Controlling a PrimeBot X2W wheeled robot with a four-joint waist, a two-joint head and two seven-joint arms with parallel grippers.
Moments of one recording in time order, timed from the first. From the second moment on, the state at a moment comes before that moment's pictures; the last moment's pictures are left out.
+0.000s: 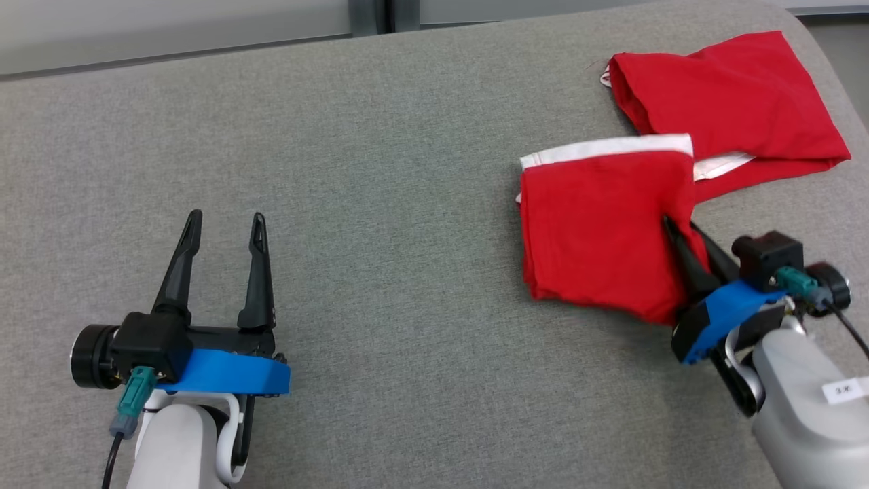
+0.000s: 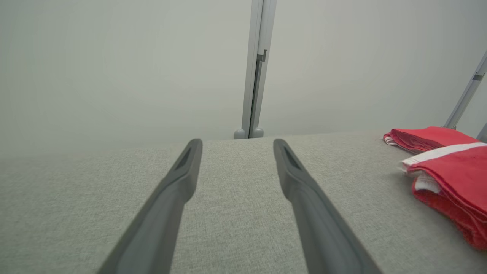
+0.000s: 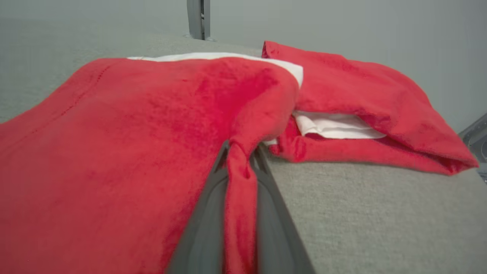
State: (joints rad) left arm -0.23 0.06 -0.03 0.18 -0.08 -0.12 -0.26; right arm -0.55 -0.29 0.28 0.72 0.26 0.13 -0.26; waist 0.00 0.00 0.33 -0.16
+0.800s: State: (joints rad) left arm -0.34 0.08 -0.05 0.09 -0.07 -0.13 -0.26; right arm -0.97 -0.75 0.44 0.73 0.35 0.13 -0.11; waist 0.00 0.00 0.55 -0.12
